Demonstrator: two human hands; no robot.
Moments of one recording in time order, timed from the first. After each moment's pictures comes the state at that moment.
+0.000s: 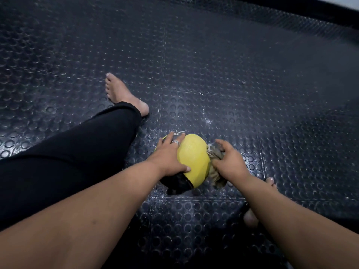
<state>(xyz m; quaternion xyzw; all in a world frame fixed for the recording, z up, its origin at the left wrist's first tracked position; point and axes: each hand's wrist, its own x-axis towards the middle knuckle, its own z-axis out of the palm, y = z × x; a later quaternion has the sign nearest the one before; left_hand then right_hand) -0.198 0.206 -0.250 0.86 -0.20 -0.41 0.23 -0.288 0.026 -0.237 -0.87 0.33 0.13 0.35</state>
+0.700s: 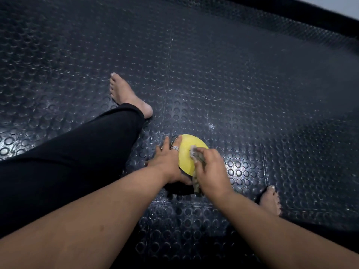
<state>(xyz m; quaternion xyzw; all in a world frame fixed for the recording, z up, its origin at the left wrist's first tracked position) -0.197 0.209 -0.254 0.87 -0.16 -0.43 0.18 -0.279 0.086 -0.237 -0.93 0.20 0.03 0.32</state>
